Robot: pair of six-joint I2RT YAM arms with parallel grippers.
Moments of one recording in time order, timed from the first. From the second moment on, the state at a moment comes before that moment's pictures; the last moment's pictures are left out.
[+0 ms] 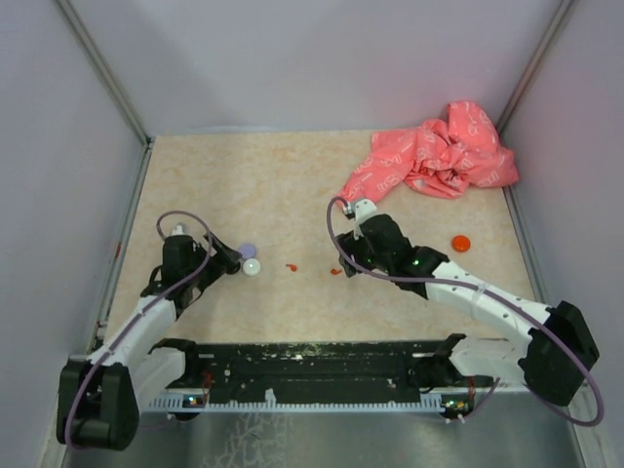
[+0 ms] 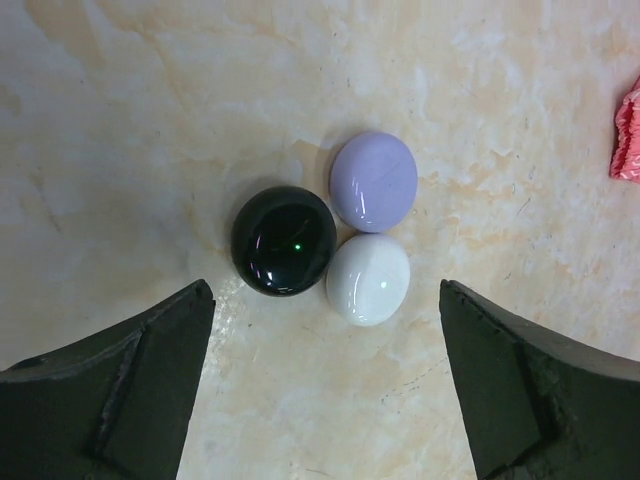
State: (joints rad) left arm -0.12 0.98 0.33 -0.03 0.09 -0.77; right arm 0.77 1.12 0.76 -0.27 0.12 0.19
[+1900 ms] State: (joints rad) left arm -0.39 0.66 0.60 -0.28 -0.09 -0.15; right arm -0.16 1.79 1.13 -0.49 0.13 0.19
